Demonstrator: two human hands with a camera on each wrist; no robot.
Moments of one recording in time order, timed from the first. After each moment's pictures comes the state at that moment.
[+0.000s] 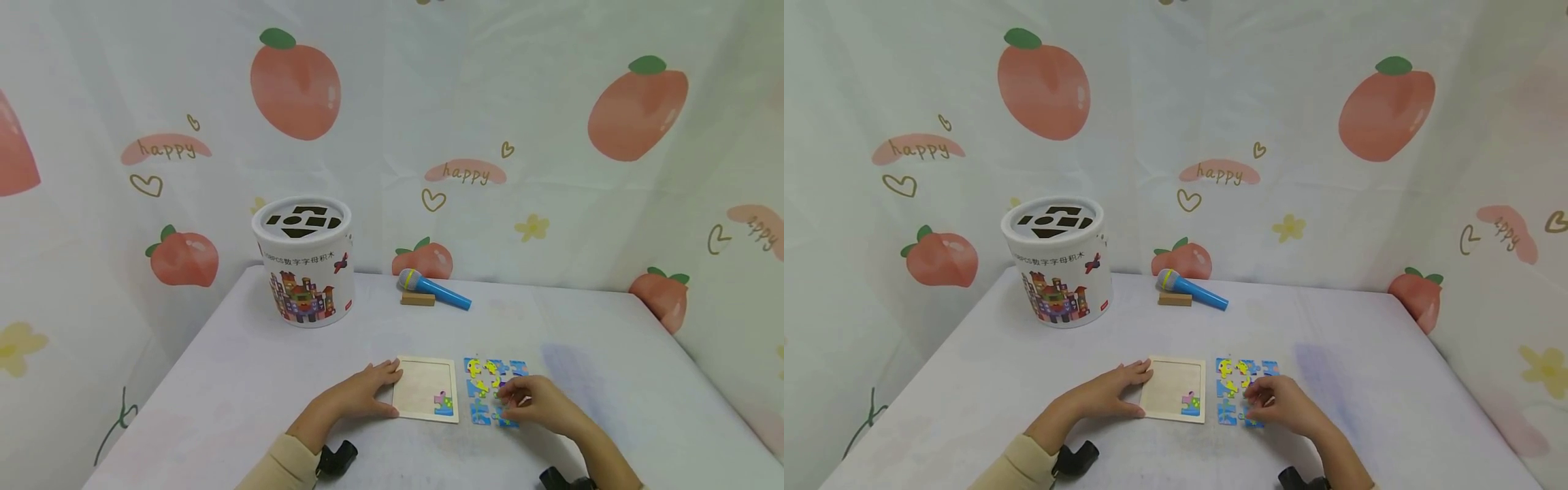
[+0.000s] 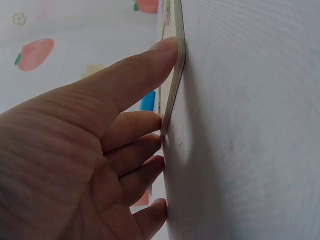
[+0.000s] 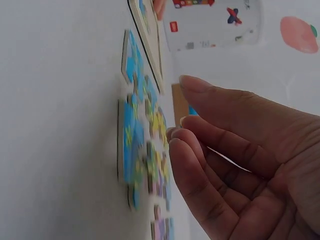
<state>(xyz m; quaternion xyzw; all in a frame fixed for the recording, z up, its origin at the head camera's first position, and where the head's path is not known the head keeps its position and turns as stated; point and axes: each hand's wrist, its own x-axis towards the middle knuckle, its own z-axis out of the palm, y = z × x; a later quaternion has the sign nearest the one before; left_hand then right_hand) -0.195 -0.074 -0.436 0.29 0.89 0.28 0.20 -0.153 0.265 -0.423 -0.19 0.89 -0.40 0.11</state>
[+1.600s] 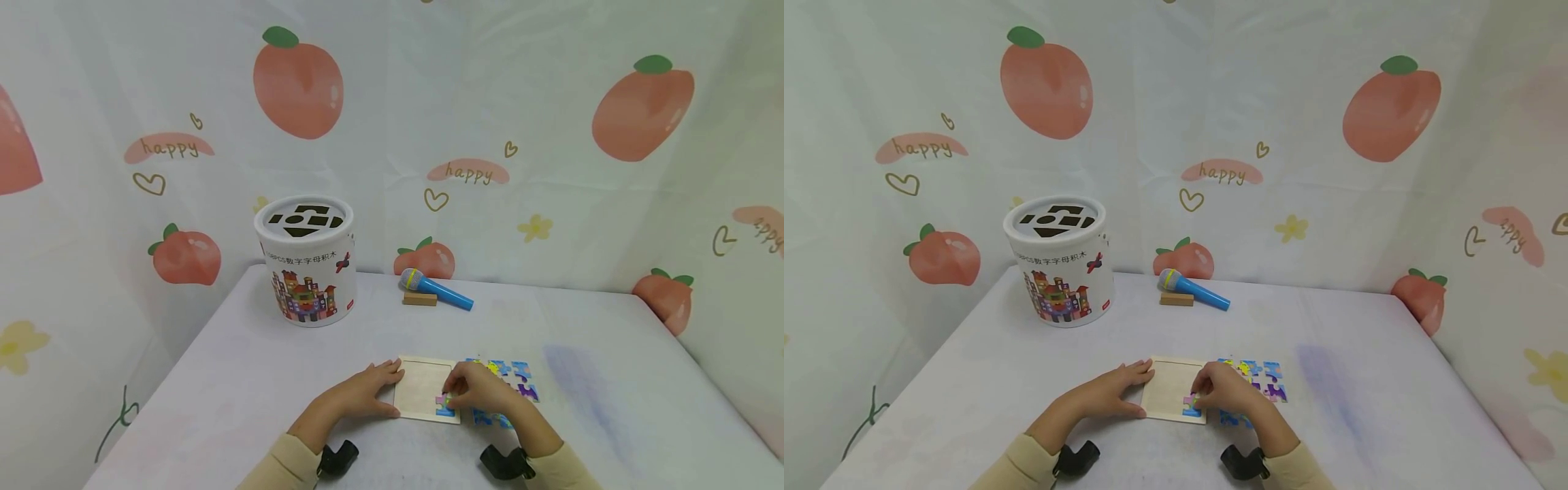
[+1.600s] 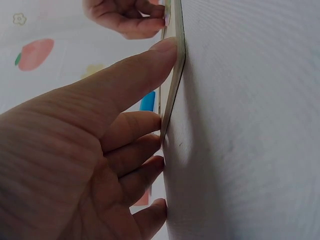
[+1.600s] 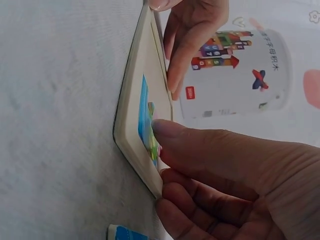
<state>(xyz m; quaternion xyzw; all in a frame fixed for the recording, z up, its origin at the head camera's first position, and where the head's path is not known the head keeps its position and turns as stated) -0.197 -0.073 -0.439 0.30 0.90 0.27 0.19 -0.189 0.178 -0.426 -0.19 0.90 -0.35 0.16</state>
